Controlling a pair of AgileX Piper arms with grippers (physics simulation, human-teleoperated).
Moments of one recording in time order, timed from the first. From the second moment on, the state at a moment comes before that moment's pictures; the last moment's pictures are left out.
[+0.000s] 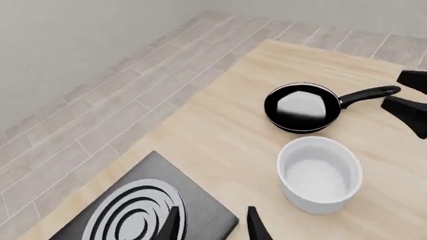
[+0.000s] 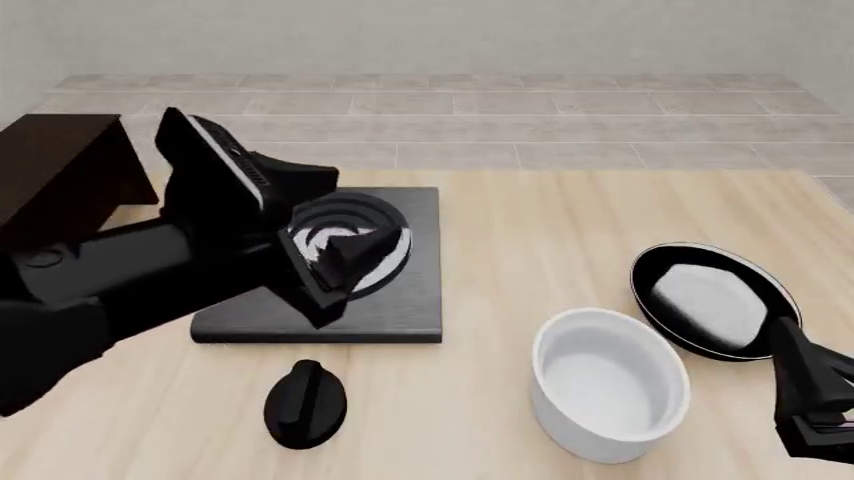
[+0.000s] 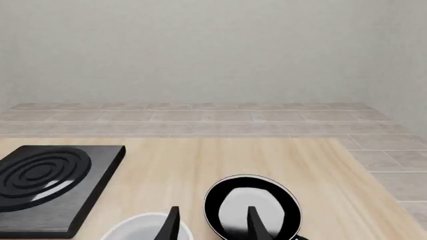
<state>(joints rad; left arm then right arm) -0.76 1.06 -0.69 -0.04 0.21 0.00 0.02 0.00 -0.01 0.00</state>
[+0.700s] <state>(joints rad) -0.90 1.41 -0.97 -0.01 0.08 0.00 0.02 0.00 -0.01 0.00</state>
